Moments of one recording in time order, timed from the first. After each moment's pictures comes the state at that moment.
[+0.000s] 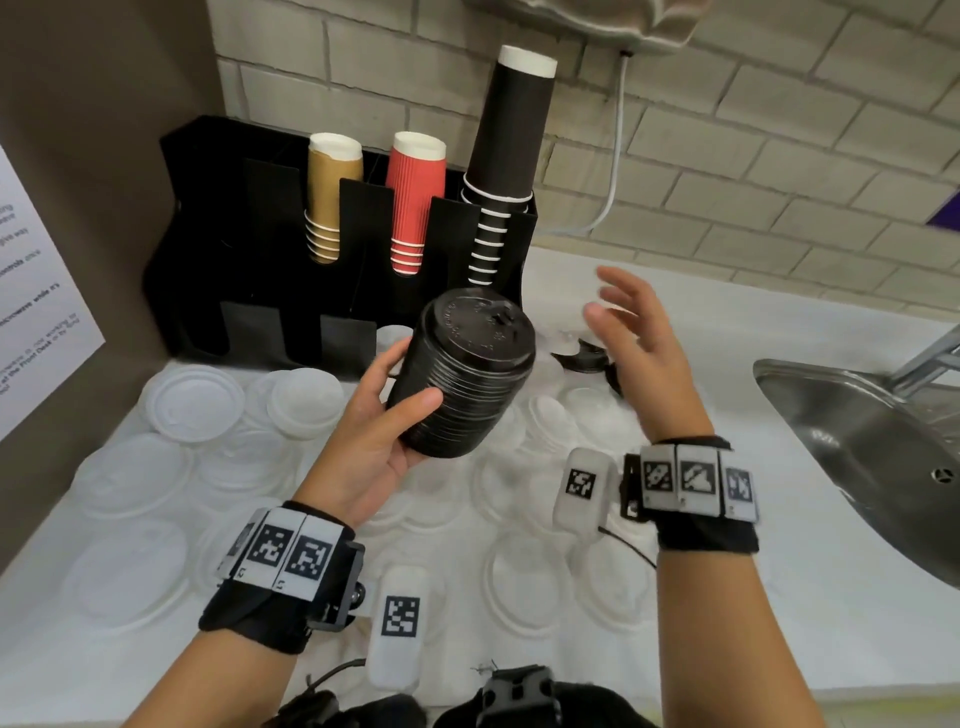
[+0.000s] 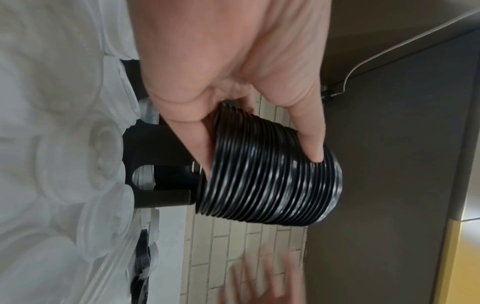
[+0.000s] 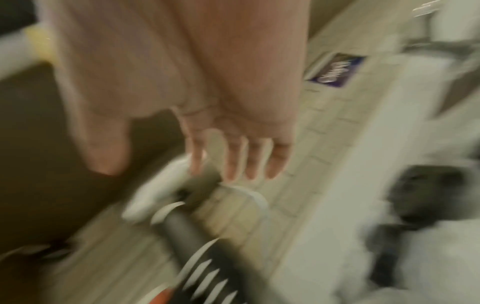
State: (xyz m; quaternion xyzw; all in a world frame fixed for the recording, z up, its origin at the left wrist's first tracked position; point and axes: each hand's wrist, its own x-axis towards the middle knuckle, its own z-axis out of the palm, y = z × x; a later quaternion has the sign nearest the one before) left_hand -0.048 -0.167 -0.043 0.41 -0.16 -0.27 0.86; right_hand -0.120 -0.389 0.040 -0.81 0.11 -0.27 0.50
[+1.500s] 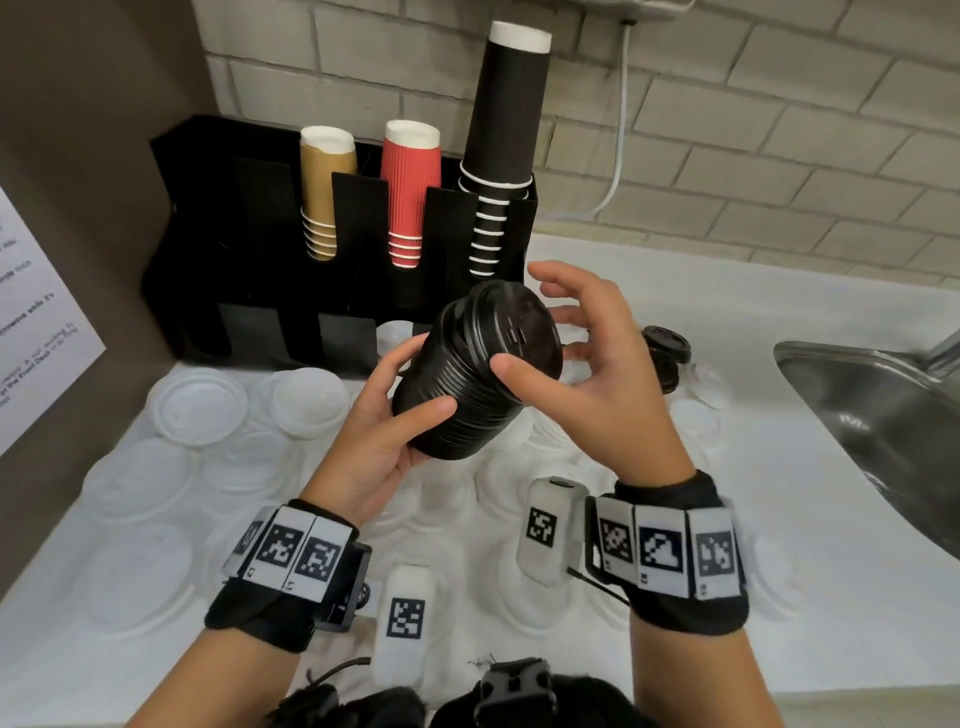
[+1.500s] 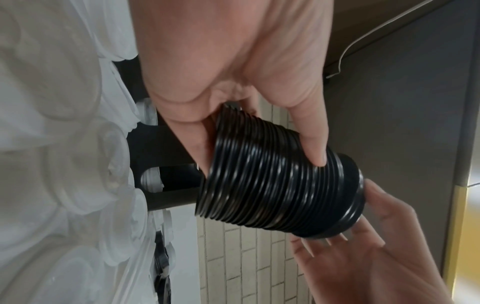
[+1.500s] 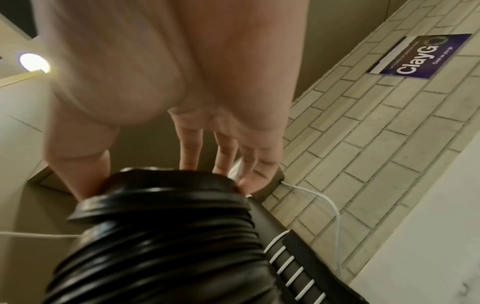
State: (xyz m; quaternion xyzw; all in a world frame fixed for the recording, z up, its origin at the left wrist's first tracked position) left_hand -0.050 -0.171 -0.041 0.46 -0.19 -0.26 0.83; right_hand -0.136 -0.332 0.049 -0.85 0.00 -0.28 0.44
